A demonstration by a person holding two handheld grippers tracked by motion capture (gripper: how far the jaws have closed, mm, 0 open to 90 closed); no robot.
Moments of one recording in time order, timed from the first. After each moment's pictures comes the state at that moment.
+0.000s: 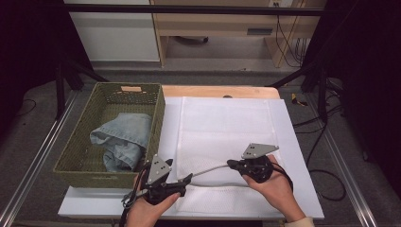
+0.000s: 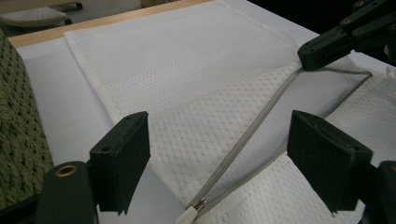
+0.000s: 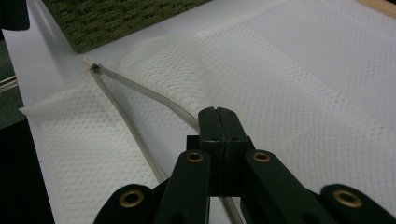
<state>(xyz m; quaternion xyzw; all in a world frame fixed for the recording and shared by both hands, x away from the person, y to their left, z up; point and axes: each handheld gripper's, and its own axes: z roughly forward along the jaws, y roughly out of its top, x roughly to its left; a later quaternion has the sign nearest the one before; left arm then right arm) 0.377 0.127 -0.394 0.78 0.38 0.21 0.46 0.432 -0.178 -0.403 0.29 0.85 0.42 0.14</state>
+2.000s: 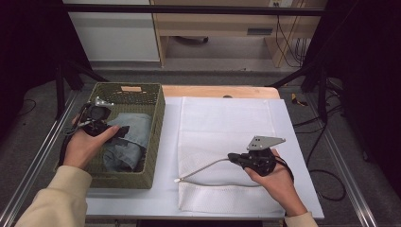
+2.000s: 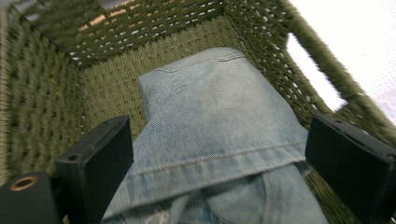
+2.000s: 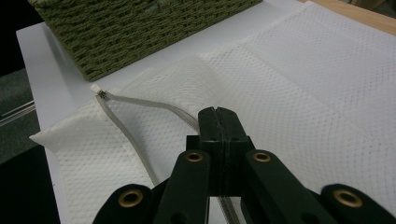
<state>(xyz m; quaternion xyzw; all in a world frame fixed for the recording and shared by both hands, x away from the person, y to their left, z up) 0.523 0.284 -0.334 0.79 0.50 0.23 0.26 0.444 -0.186 -0.393 0.29 0.83 0.46 0.11</state>
